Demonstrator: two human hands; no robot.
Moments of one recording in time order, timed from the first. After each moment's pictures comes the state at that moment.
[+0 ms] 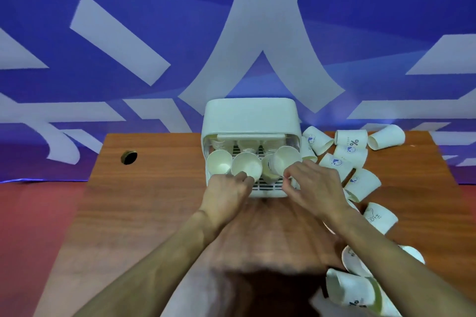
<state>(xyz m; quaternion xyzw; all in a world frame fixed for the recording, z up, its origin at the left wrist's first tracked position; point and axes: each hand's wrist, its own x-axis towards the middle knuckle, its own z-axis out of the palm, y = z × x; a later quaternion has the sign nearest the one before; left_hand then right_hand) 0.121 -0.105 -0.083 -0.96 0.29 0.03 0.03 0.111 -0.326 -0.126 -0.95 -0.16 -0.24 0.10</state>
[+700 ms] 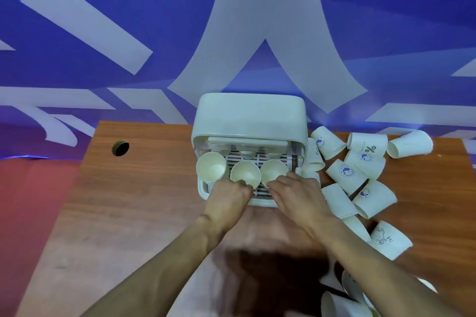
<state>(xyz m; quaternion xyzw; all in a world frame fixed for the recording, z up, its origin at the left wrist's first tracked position) 0.155 -0.137 -0.128 -0.94 0.27 0.15 0.12 0.150 -0.320 -0.179 -0.98 -0.21 0.00 0.04</state>
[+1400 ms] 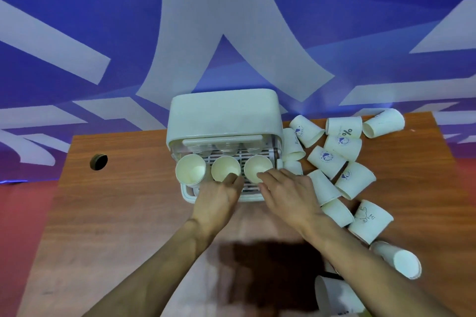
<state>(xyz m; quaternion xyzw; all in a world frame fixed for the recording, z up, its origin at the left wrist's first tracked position) 0.153 -0.146 -0.146 -0.95 0.28 0.08 0.05 0.130 -0.328 -0.174 -0.98 -0.13 -0.06 0.11</state>
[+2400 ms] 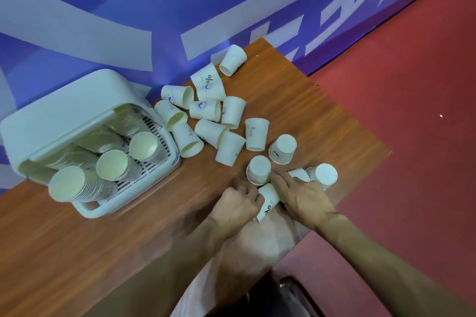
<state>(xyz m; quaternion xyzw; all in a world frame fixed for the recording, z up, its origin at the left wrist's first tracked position) -0.013 -0.284 -0.201 -0.70 0.69 0.10 0.16 -0.149 -0.440 -0.212 -0.99 0.12 0.12 0.02</state>
